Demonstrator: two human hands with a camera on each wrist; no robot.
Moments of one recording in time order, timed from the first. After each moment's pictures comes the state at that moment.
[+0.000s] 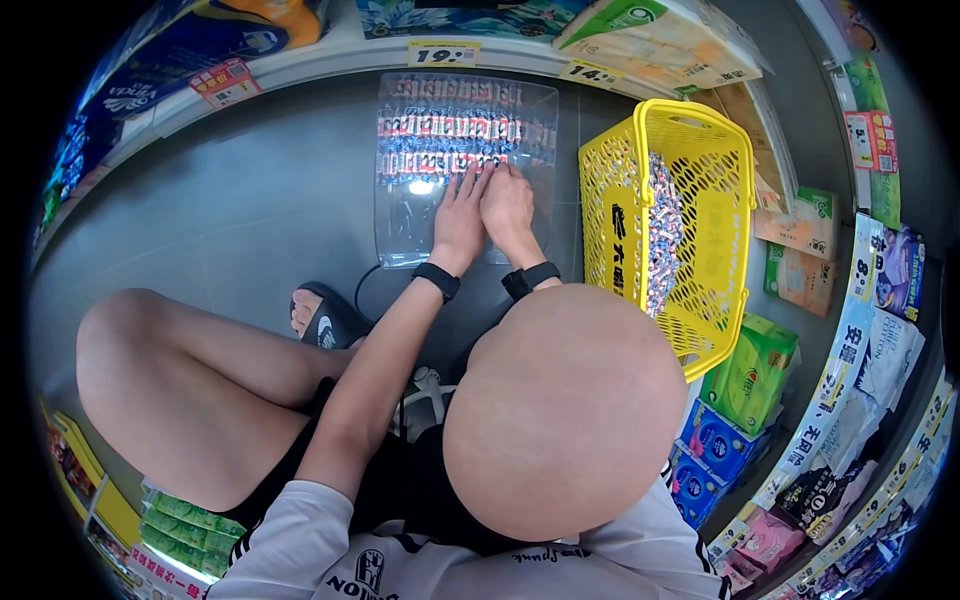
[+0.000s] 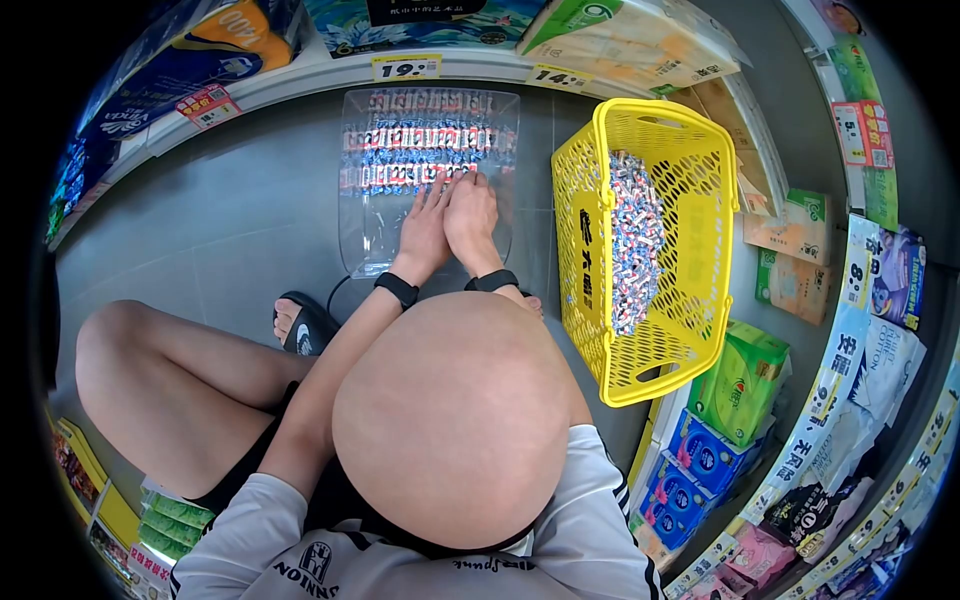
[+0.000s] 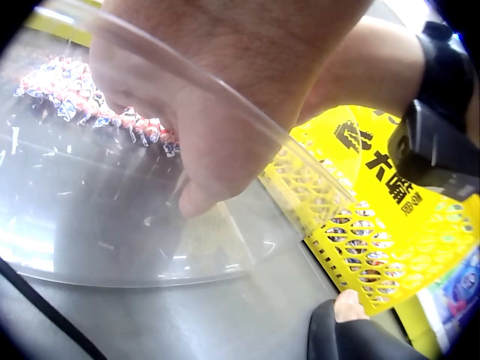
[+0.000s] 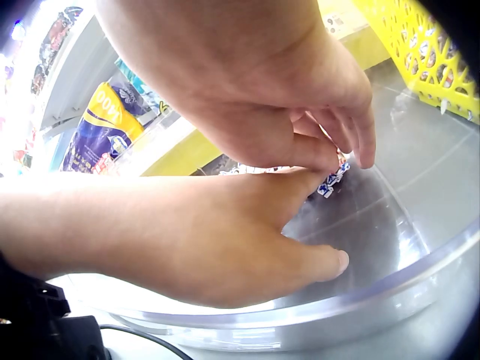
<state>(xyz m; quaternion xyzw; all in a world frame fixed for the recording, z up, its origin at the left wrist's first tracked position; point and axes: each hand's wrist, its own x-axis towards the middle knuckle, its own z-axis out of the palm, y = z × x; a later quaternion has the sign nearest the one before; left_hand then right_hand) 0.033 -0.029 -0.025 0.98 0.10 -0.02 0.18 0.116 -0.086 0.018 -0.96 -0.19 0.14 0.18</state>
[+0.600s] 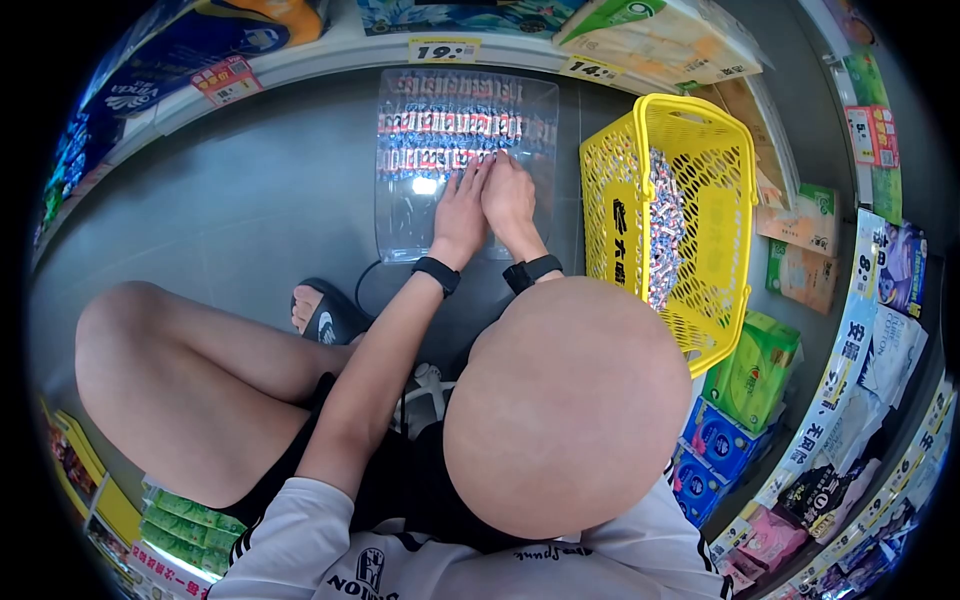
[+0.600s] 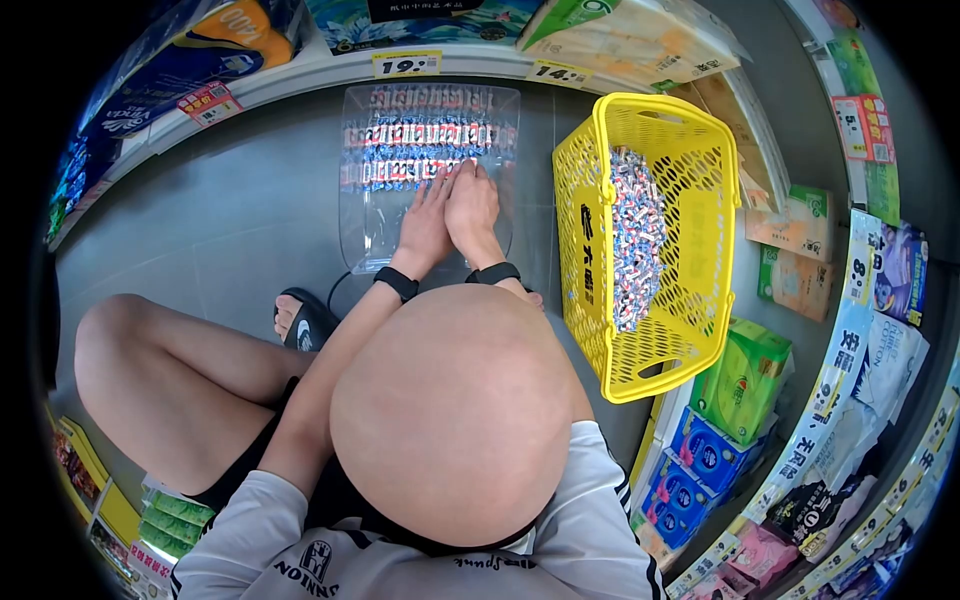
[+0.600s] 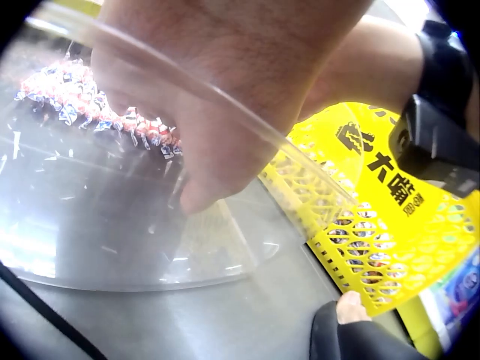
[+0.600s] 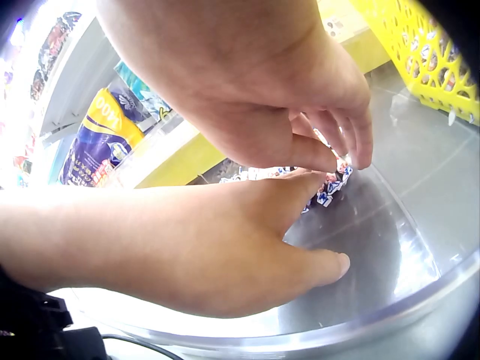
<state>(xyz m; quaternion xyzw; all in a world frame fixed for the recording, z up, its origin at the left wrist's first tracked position) 0.034 -0.029 -0.023 0.98 0.10 -0.02 0.15 0.121 -0.087 0.012 -0.95 -0.20 0.13 0.19</state>
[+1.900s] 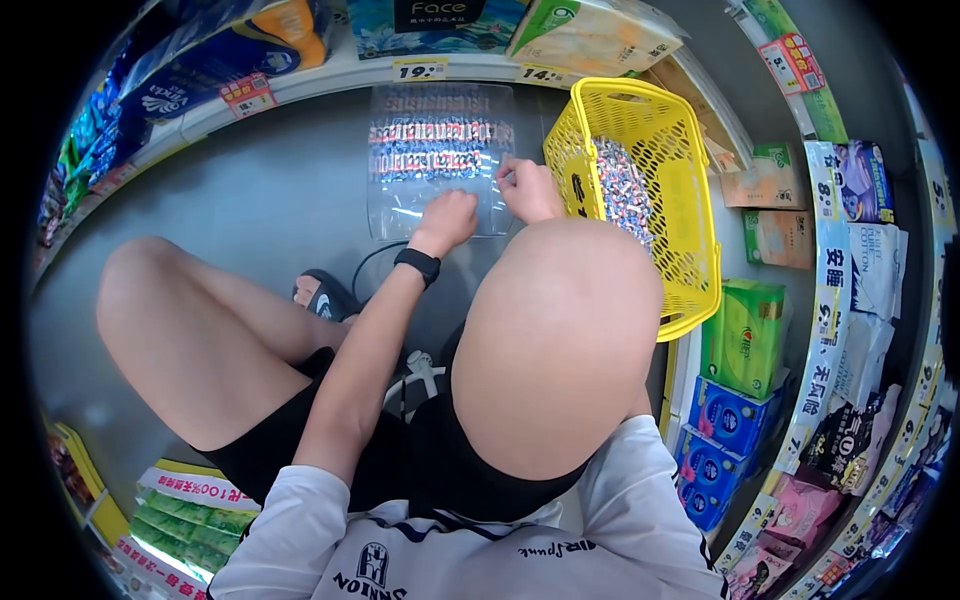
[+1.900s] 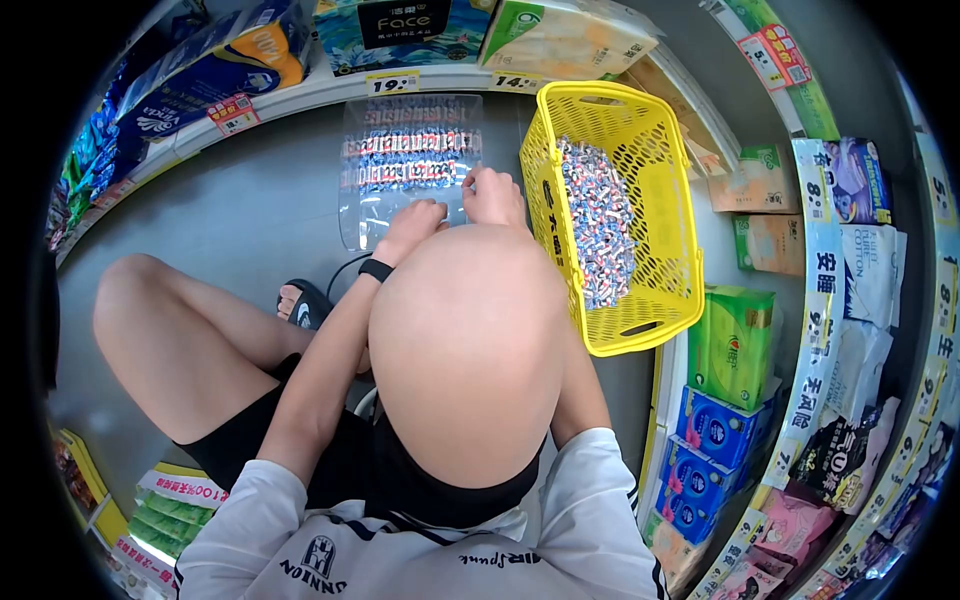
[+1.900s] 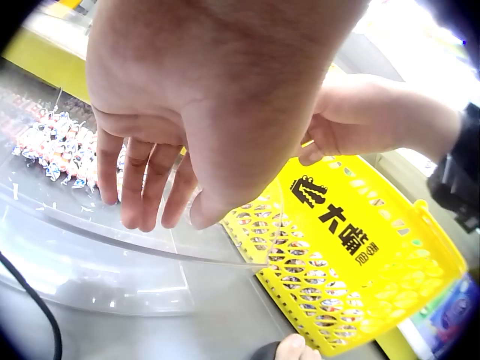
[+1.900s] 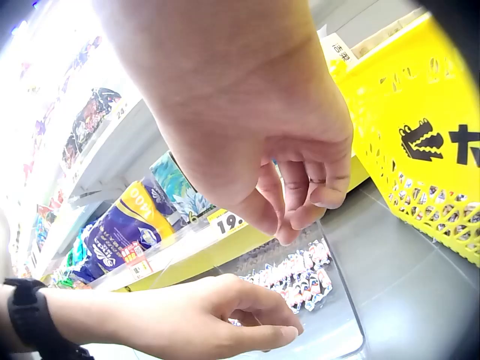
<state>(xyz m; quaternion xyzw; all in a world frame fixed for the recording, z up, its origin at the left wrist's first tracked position) 0.011 -0.038 0.035 0.96 0.06 -0.02 0.28 0.124 -0.167 0.113 -0.93 -0.24 0.15 0.23</state>
